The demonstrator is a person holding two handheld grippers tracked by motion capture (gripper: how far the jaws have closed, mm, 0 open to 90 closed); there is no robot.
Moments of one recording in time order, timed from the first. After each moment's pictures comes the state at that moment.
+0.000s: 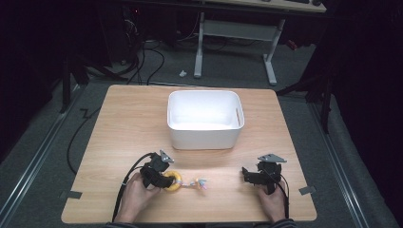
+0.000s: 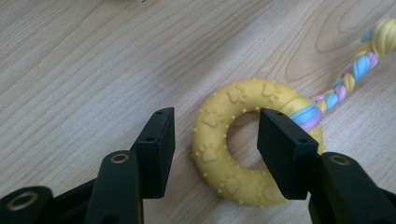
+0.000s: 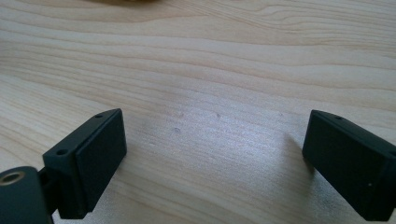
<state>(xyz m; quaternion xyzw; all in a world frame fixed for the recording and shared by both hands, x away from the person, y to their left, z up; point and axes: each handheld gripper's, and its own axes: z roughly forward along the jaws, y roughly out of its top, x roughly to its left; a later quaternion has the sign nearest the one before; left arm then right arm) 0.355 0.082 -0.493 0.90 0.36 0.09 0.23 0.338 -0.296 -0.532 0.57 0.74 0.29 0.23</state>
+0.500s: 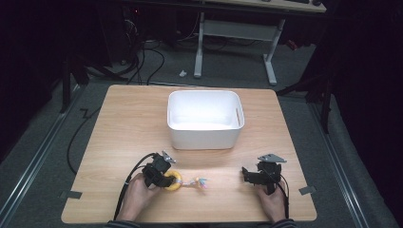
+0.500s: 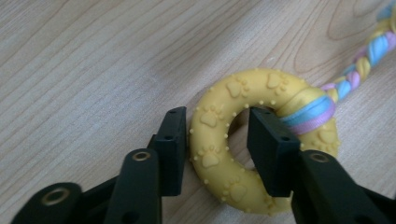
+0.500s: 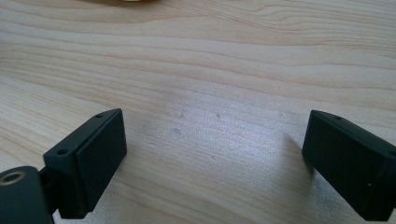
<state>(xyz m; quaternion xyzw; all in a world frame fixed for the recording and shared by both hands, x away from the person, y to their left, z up) 0.359 0.078 -0.502 0.90 0.36 0.08 0.22 0.338 -0.296 -0.532 0.57 0.73 0.29 0.23</state>
